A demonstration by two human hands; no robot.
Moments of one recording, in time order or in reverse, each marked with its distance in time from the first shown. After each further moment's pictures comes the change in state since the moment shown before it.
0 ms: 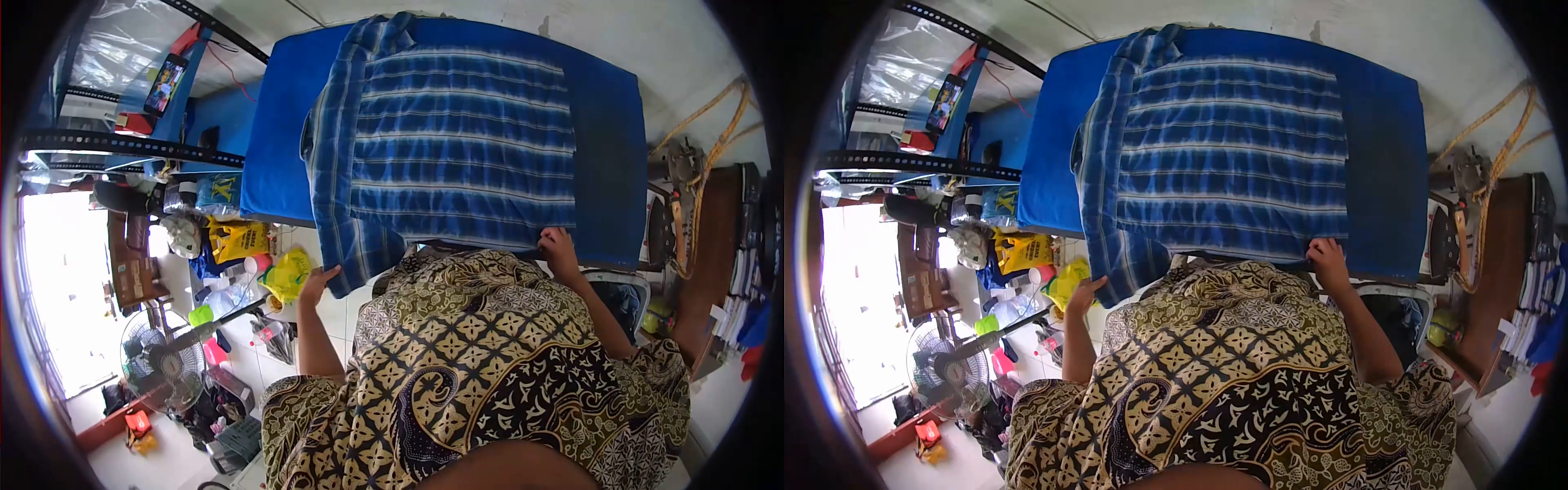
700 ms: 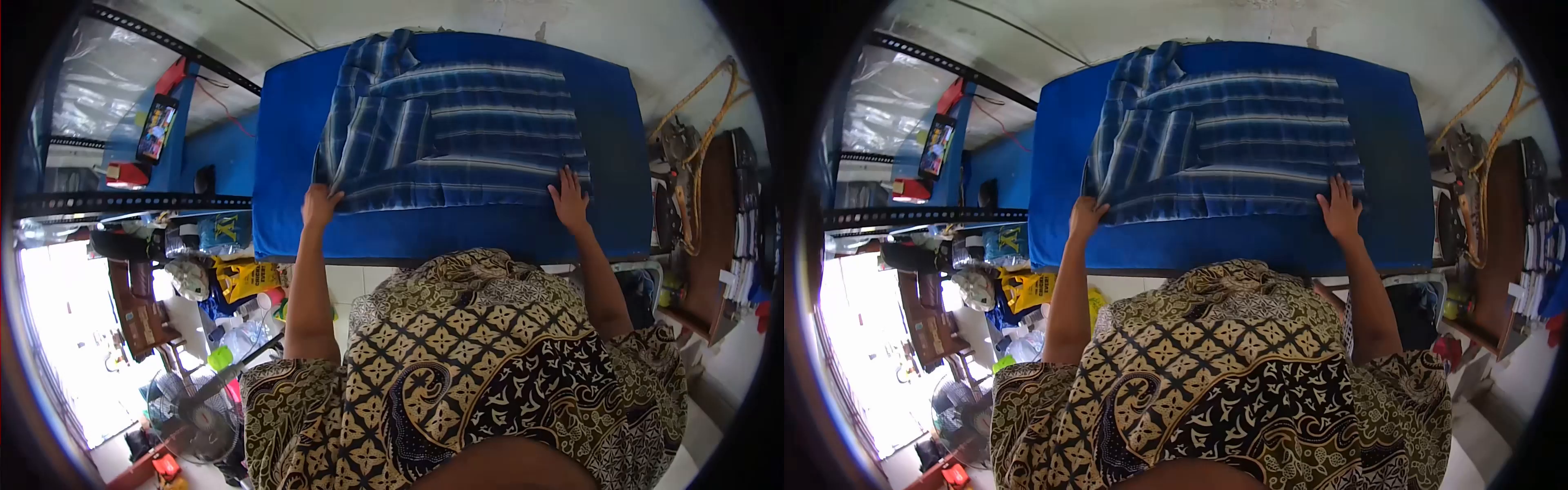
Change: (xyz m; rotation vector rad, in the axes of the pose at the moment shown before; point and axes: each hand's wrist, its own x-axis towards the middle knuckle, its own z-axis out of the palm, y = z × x) left_hand 0.110 0.230 0.053 1.060 0.388 0.715; right_hand 0.075 0.051 -0.002 -0.403 0.409 0.458
